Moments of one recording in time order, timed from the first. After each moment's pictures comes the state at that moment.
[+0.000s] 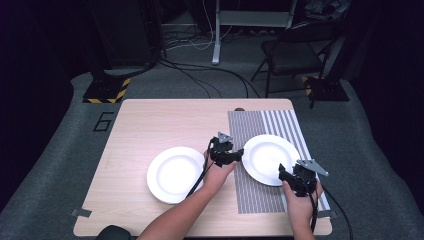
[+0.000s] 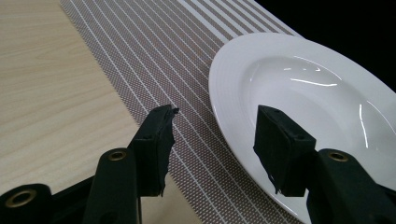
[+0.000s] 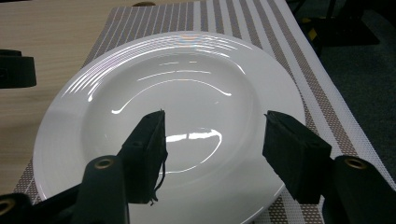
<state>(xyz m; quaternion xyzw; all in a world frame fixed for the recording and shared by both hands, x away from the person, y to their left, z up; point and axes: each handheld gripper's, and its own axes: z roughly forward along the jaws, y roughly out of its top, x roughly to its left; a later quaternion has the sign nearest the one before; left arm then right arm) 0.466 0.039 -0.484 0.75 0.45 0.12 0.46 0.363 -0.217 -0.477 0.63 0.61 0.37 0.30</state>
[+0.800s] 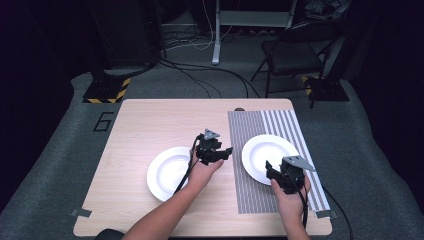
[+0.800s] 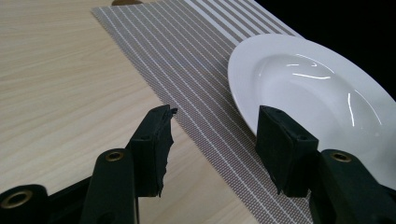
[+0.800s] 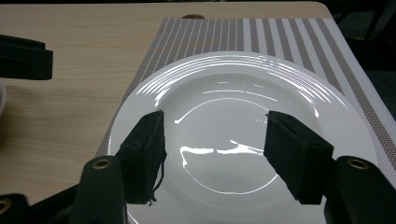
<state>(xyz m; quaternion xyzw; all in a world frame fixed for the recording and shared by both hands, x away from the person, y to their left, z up) 0.460 0.084 -0.462 0.76 0.45 0.11 0.46 0.366 -0.182 -0.461 0.57 0.65 0.40 0.29</state>
